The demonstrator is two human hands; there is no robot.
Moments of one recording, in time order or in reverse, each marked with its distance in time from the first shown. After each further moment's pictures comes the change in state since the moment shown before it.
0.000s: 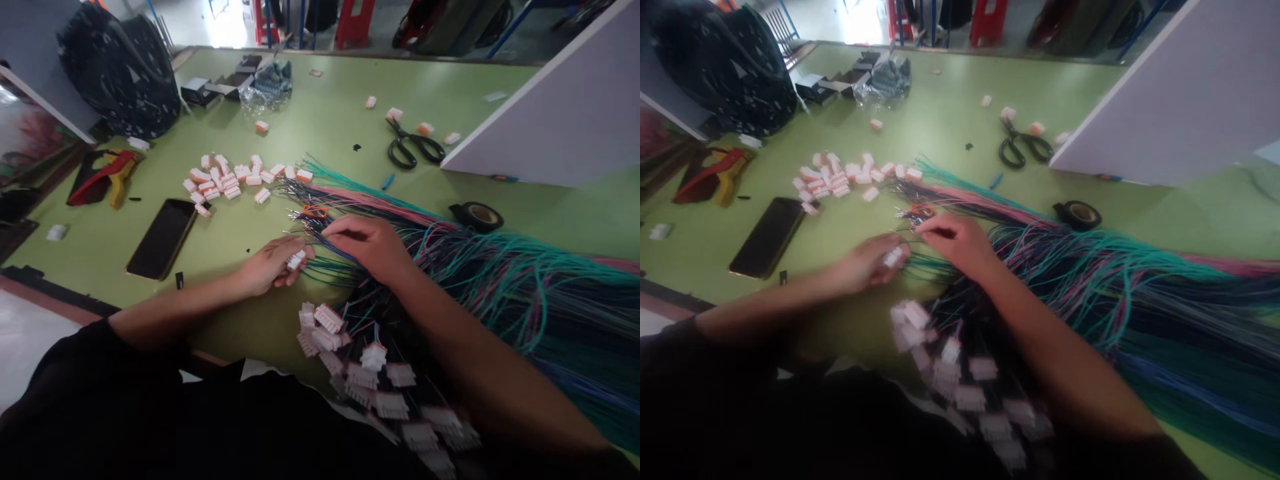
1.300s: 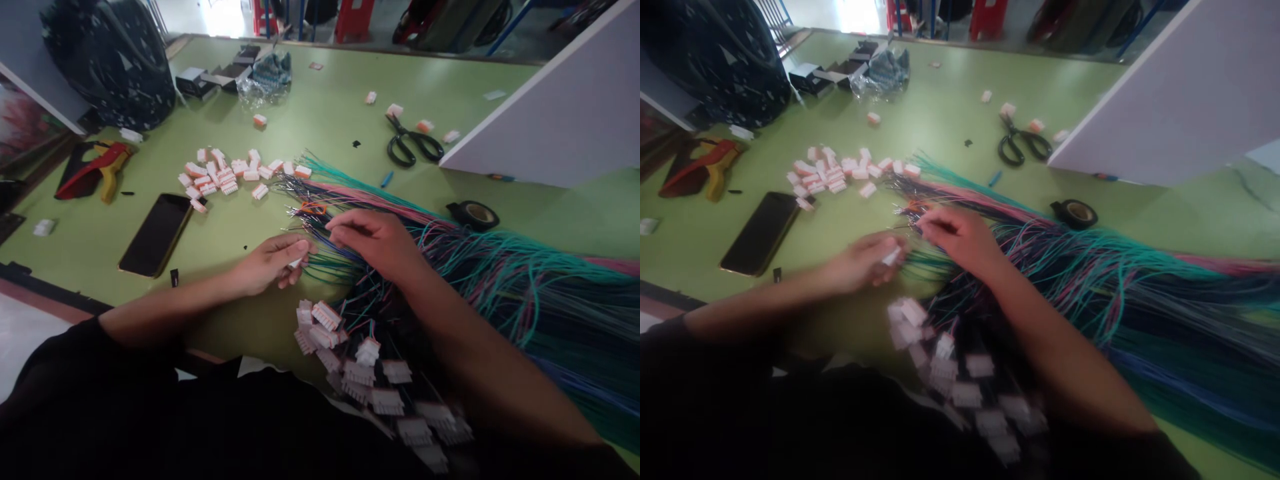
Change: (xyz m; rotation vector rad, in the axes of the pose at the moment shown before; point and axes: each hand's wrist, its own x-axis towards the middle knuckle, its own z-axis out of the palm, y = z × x) left_hand -0.005 0.001 -0.004 -0.040 -0.113 0.060; right_hand -0.001 -0.009 -0.006 -0.058 -0.077 -0.001
